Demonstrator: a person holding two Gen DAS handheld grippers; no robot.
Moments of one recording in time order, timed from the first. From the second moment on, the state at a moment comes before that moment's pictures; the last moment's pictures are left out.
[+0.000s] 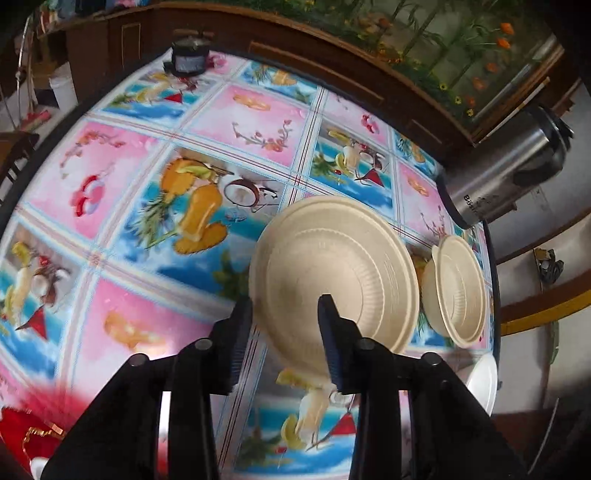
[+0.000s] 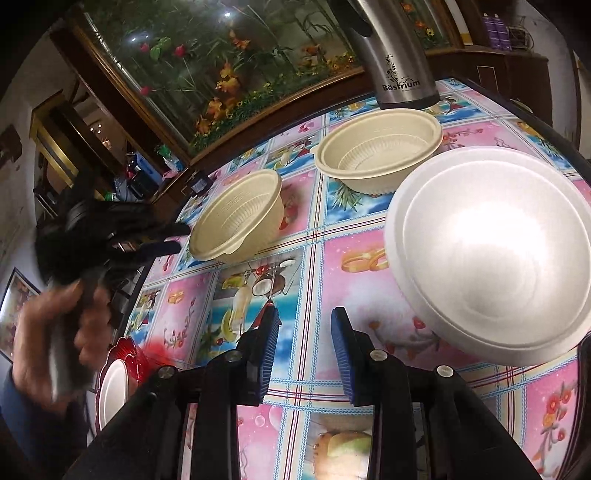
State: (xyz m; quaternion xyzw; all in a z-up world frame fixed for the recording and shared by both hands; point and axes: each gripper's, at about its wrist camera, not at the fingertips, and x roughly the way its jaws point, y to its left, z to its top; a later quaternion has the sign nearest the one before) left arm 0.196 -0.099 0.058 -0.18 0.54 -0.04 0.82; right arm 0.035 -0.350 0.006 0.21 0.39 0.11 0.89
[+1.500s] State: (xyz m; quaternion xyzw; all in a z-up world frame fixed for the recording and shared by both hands) left arm 0.030 -0.150 0.047 -0.08 0.54 -0.16 0.82; right arm -0.020 -0.387 0.006 0.26 0.38 0.12 0.88
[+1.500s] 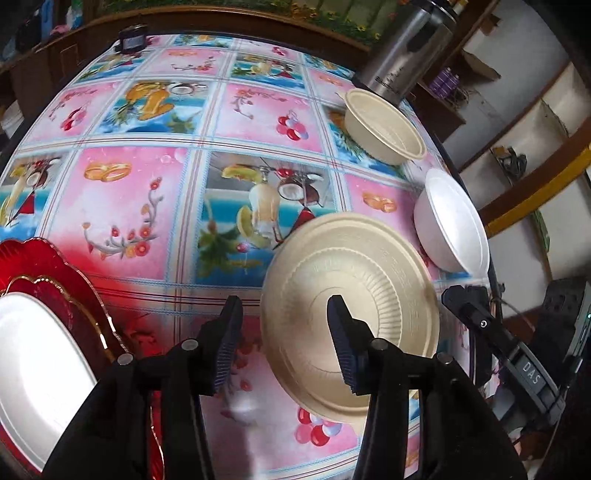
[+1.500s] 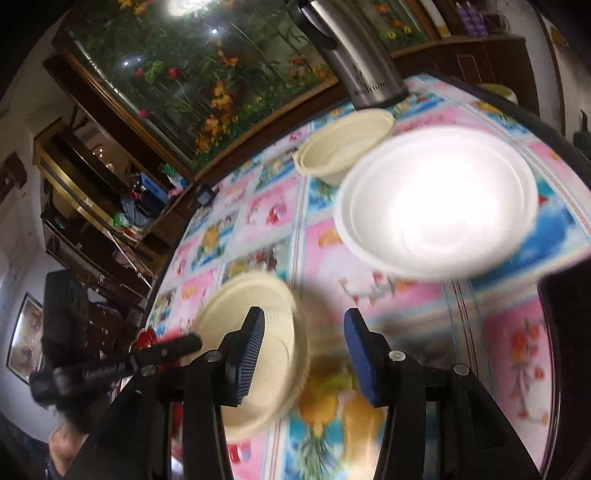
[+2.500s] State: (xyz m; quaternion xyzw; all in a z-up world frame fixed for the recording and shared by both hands) left arm -0.059 -0.104 0.085 -0.11 0.46 -0.18 0.86; right arm -0.043 -0.327 0.054 0.15 0.37 0.15 0.90
